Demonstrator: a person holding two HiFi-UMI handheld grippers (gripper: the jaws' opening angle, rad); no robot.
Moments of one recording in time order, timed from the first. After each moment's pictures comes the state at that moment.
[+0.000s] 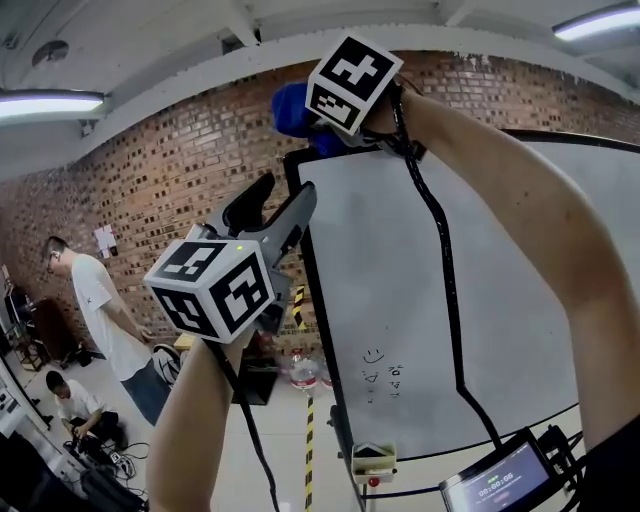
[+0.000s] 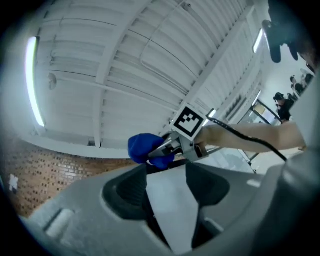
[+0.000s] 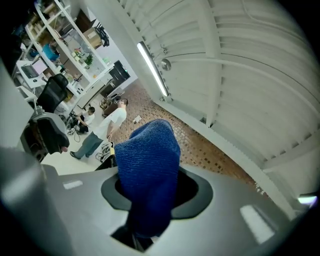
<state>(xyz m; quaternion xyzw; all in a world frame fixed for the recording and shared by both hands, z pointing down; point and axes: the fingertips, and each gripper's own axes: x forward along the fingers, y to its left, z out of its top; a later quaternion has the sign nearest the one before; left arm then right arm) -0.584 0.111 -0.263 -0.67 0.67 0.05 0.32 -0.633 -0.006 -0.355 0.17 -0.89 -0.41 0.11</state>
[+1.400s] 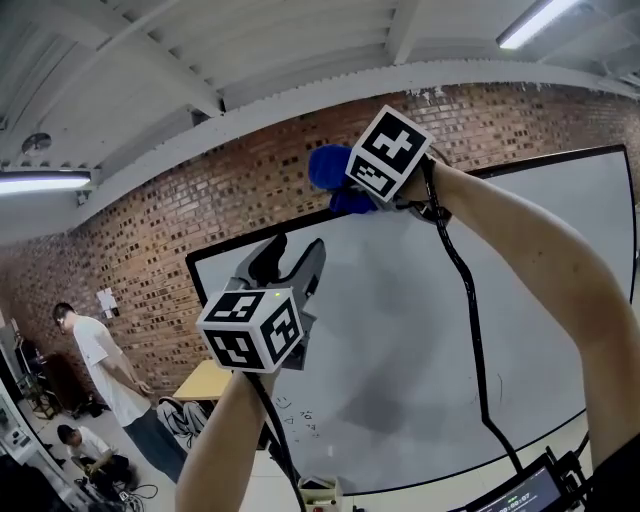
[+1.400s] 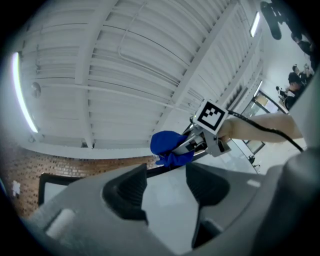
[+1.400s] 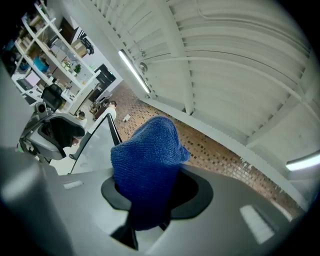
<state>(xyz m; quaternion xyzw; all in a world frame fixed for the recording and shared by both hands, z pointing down) -0.408 0.001 -0.257 -0.65 0.69 0.02 0.31 -0.392 -0.132 -0.327 0.22 -0.91 -0.34 0.10</state>
